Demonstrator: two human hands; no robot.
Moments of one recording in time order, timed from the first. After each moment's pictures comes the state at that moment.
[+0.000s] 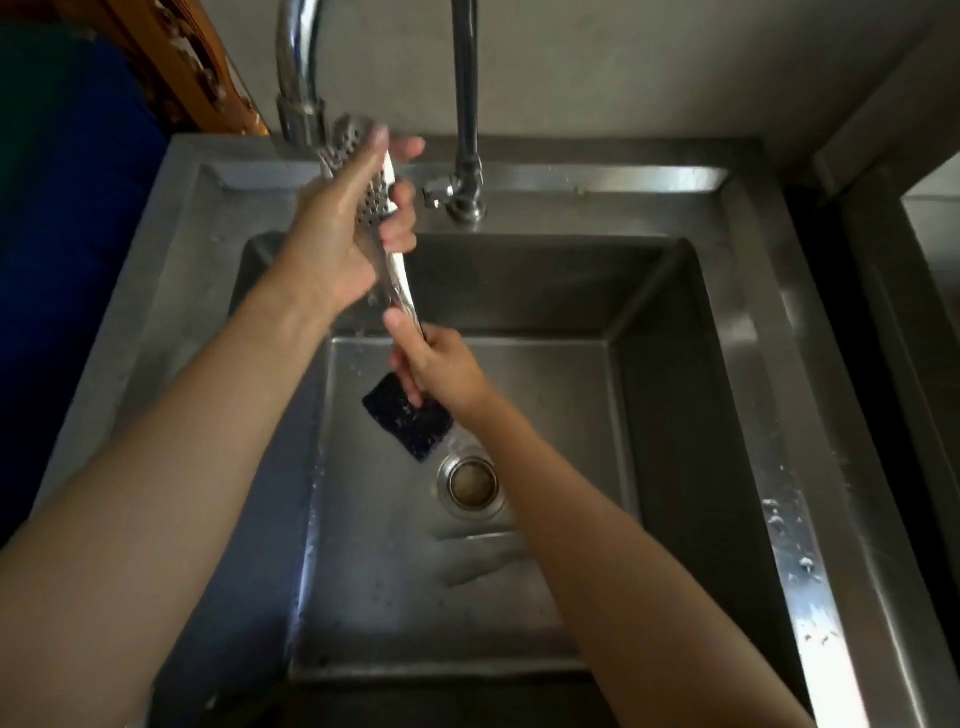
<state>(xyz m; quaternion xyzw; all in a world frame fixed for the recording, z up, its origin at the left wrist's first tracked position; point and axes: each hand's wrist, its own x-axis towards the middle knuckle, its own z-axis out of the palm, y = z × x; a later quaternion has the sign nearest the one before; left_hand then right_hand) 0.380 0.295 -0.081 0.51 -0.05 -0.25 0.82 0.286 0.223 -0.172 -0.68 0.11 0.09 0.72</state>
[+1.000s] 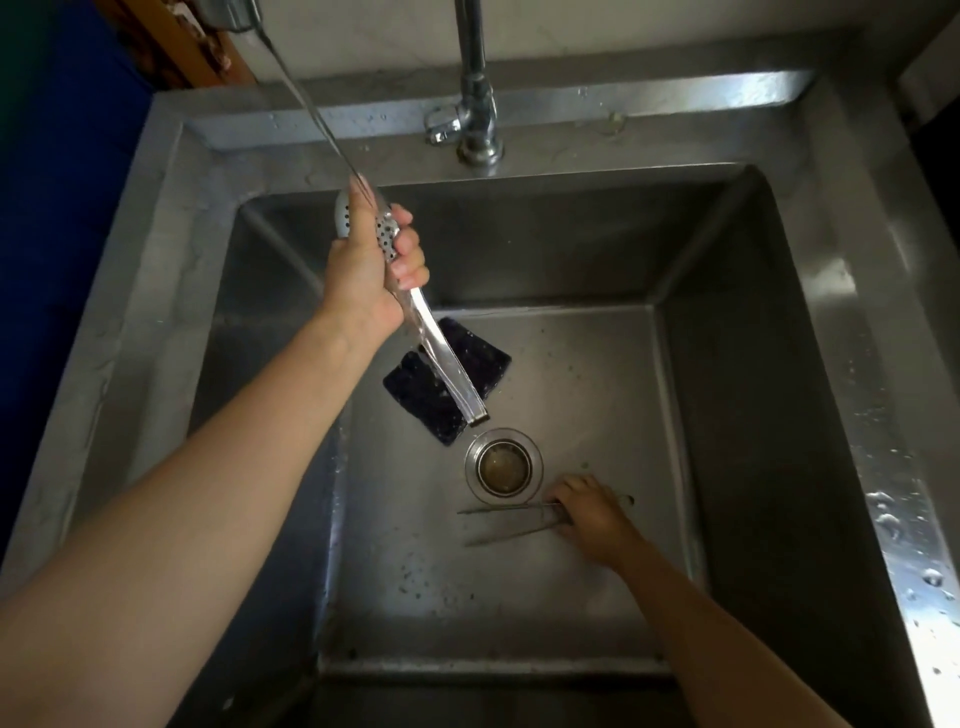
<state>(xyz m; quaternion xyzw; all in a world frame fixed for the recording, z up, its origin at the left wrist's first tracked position) 0.373 0.294 -0.179 0.52 0.11 -0.19 0.83 0.121 0.145 -0.387 -0.93 0.03 0.29 0.24</state>
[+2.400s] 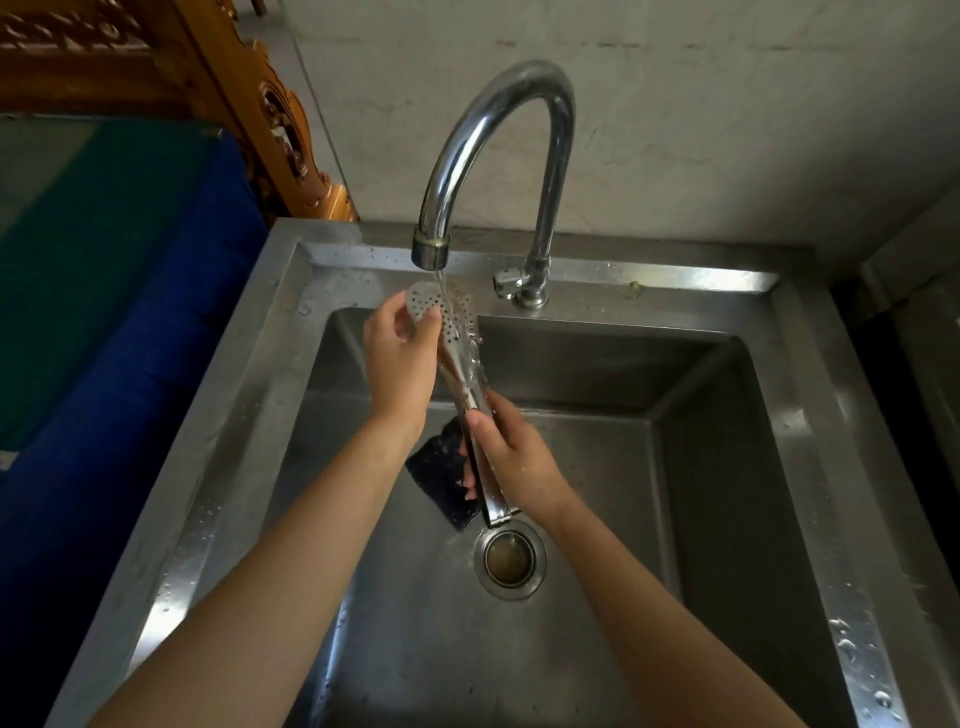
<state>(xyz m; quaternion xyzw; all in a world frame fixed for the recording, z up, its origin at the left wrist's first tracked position) 0.363 0.315 -0.119 0.73 0.10 -0.01 0.68 0.269 0.218 -0.152 -0.70 0.08 0.10 0.70</state>
